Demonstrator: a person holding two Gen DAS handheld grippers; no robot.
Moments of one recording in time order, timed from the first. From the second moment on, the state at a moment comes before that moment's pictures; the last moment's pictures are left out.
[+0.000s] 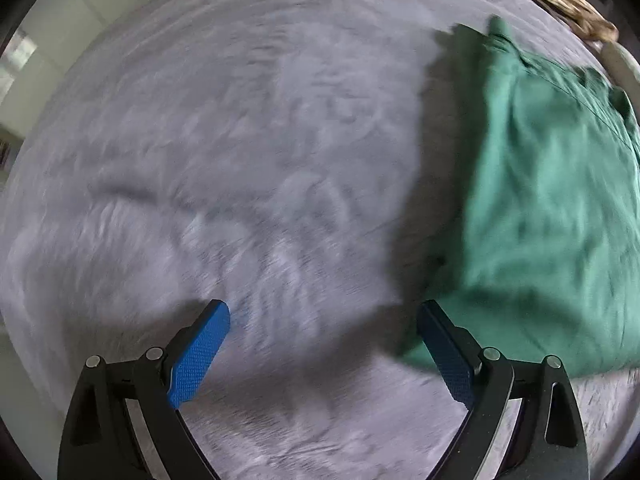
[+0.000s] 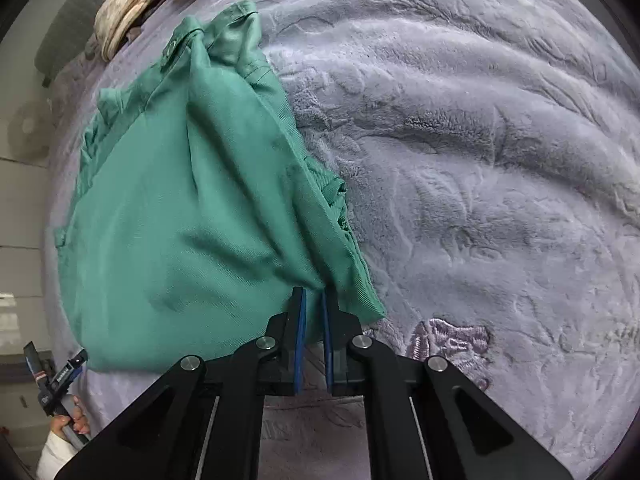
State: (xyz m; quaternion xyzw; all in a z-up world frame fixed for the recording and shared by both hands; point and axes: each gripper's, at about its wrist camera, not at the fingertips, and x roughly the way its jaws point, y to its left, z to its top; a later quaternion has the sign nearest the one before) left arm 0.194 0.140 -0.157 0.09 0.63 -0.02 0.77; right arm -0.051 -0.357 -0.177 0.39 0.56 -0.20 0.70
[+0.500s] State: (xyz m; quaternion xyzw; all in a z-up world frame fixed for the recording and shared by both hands) left arm 0.142 0.153 -0.122 0.11 0.63 -0.04 0.77; right arm -0.069 -0.267 -0.130 0.41 0.58 -0.16 0.69
